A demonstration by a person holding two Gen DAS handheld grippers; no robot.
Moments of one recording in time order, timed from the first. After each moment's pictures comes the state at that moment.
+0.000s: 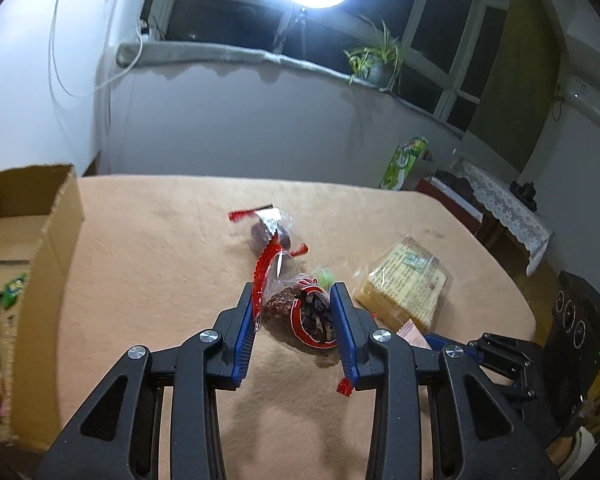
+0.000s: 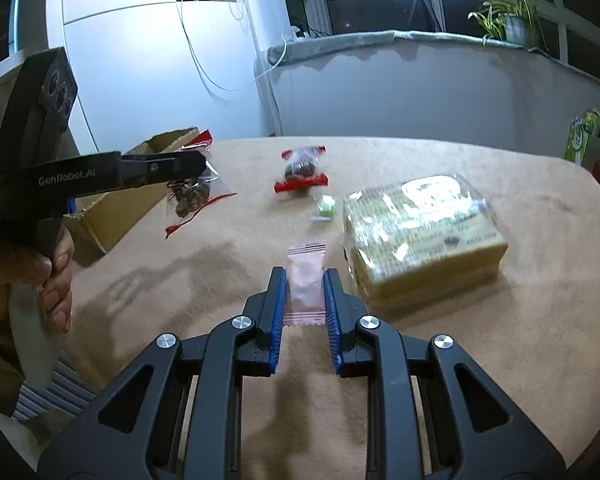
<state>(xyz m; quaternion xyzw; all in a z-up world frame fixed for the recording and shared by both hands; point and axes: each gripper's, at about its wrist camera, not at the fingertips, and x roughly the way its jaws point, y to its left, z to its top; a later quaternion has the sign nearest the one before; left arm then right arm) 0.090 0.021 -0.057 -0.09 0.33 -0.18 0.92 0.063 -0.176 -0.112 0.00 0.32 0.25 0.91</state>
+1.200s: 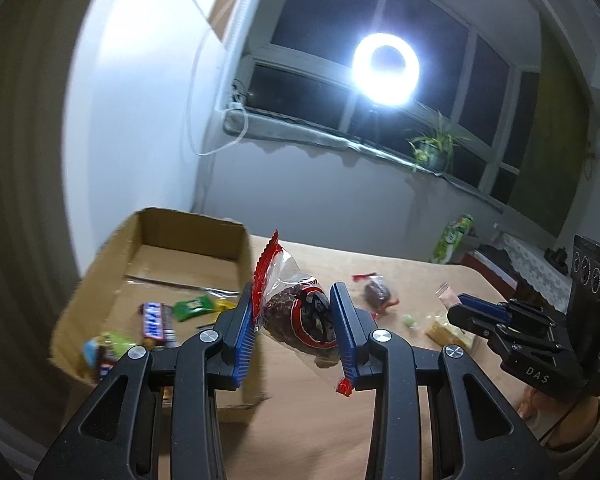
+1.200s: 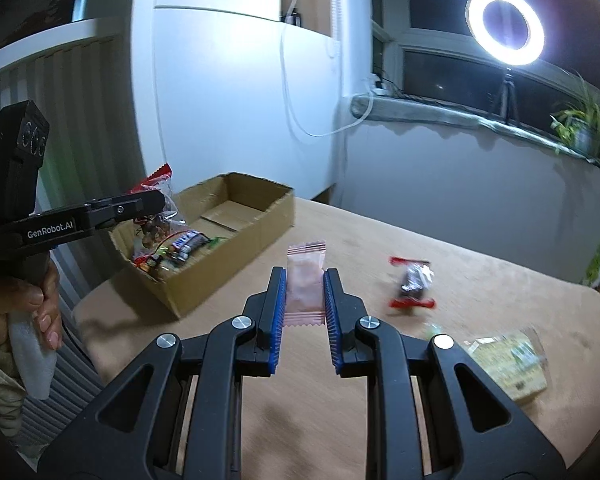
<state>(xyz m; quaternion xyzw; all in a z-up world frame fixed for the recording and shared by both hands) 0.004 0.155 -0.022 -0.13 0.22 -0.06 0.96 0.060 -0.039 -0.030 -0.09 0.24 0.32 0.91</state>
